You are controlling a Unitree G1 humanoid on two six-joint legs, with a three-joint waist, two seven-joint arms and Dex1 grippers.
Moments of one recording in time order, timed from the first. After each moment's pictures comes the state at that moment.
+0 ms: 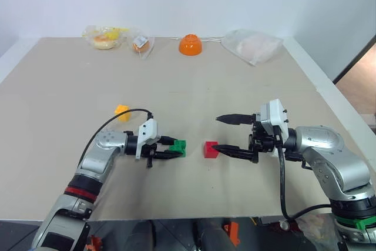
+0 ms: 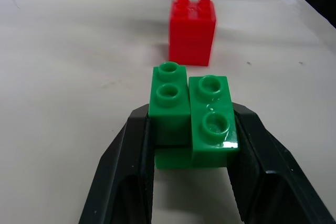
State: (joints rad) left arm -0.50 0.44 -0.20 0.28 -0.25 0.03 -1.32; right arm -0.33 -0.74 -0.02 -0.35 0.58 0.43 1.08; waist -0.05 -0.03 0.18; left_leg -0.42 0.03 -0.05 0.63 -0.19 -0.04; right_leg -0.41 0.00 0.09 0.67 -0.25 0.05
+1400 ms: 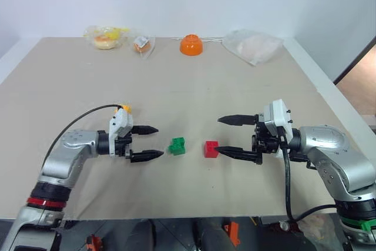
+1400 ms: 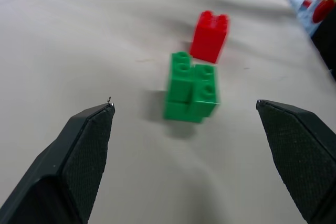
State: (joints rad) left arm -0.36 0.64 -0.04 0.00 -0.51 0.40 -1.25; right arm -0.32 -0.77 -0.03 -0.35 0.59 0.44 1.11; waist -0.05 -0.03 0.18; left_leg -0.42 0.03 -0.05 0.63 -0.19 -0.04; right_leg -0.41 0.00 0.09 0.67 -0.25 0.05
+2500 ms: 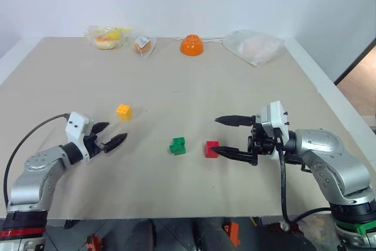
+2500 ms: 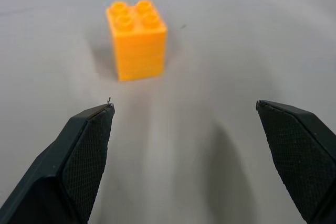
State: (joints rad) left arm -0.19 0.60 0.18 0.08 -0.40 0.35 -0.79; right arm -0.30 -0.70 -0.03 -0.38 0.60 0.45 1.02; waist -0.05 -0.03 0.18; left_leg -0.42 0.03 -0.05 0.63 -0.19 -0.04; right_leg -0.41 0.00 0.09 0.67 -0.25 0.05
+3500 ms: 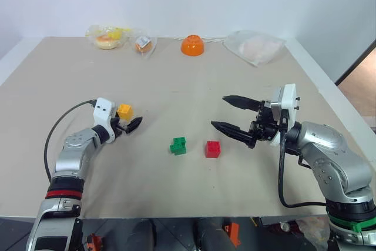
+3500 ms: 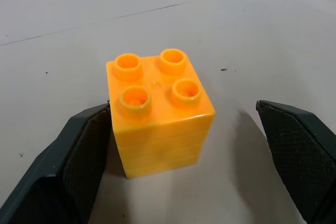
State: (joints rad) left arm -0.48 0.43 0.12 0.38 -0.27 0.24 -0.64; right arm -0.33 -0.65 -0.10 -0.41 0.65 0.48 0.85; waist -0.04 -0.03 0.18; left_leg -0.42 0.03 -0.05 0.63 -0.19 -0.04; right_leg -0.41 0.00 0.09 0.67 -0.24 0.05
